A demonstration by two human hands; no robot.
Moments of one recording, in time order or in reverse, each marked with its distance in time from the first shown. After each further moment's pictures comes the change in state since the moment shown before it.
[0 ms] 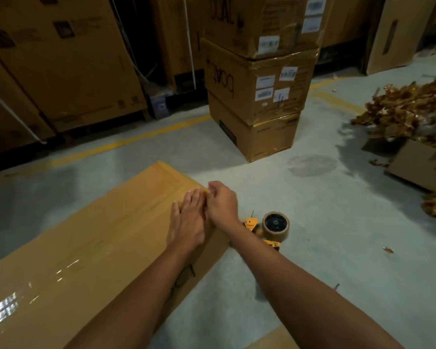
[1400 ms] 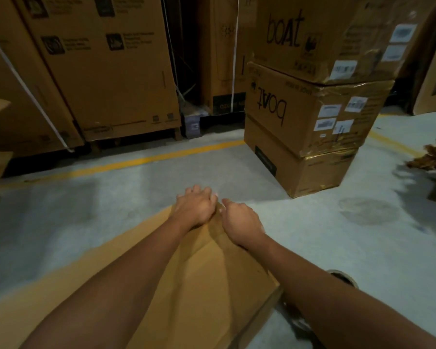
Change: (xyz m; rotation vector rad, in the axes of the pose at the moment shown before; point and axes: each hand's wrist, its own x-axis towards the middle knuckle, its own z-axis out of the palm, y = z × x) left_hand 0.174 -0.142 -0.021 0.011 -0.020 -0.076; right_hand 0.114 -0.025 0.103 -0.532 -0.266 -0.324
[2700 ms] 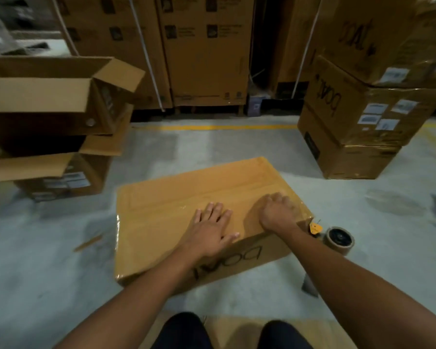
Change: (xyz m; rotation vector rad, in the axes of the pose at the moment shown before) left_hand -0.361 -0.003 -0.002 -0.017 -0.106 -0.057; right_hand -0.192 -0.045 -0.019 -0.263 -0.250 0.131
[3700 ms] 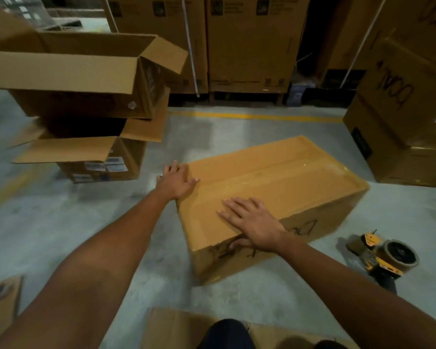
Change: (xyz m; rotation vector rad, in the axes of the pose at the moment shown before) left_hand 0.035 -0.261 -0.044 -0.185 0.093 -0.437; right_hand -0.022 -0.152 0.050 -0.391 0.090 -1.021
